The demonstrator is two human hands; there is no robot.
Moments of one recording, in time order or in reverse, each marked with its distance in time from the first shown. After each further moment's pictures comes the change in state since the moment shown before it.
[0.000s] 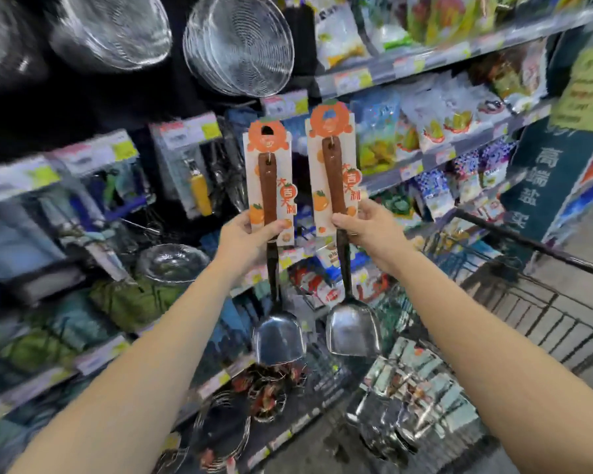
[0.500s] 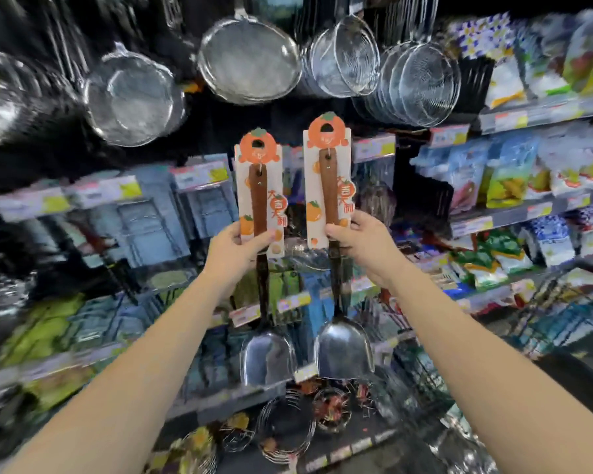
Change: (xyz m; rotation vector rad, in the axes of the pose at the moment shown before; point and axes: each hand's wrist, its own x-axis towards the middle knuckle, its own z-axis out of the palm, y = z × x) left_hand -0.138 0.028 -0.283 0.050 0.250 0.035; right_hand -0.064 -0.034 0.290 0.007 -0.268 -0.069
